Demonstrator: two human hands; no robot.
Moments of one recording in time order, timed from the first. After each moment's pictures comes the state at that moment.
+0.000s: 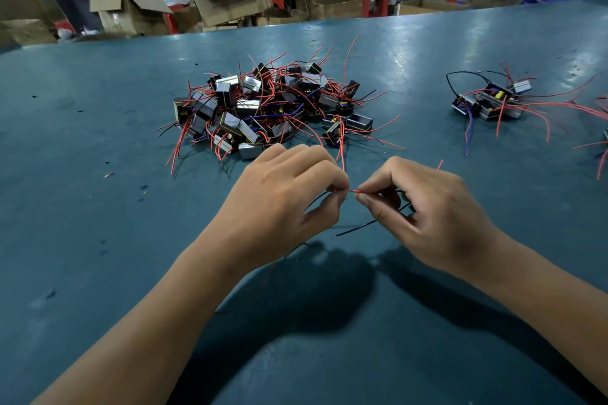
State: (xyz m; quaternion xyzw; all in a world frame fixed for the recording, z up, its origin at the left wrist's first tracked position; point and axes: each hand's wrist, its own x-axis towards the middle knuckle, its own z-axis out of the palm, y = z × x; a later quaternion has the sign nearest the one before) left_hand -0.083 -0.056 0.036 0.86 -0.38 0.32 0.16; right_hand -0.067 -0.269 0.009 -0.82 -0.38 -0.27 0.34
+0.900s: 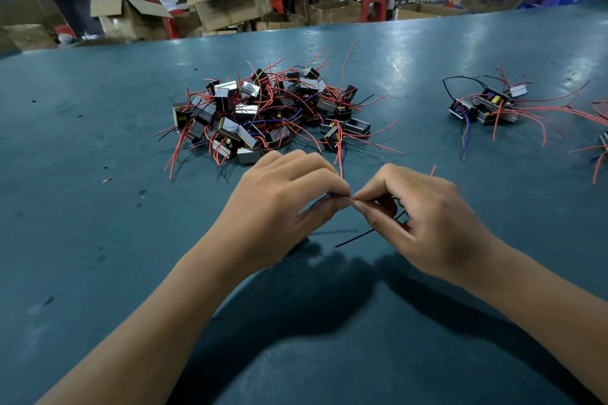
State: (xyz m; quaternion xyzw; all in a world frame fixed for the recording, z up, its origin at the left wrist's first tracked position) left_hand -0.079 -0.054 0.033 0.85 -0.38 0.30 0.20; right_hand -0.070 -0.268 0.011 -0.82 -0.39 -0.25 0.35
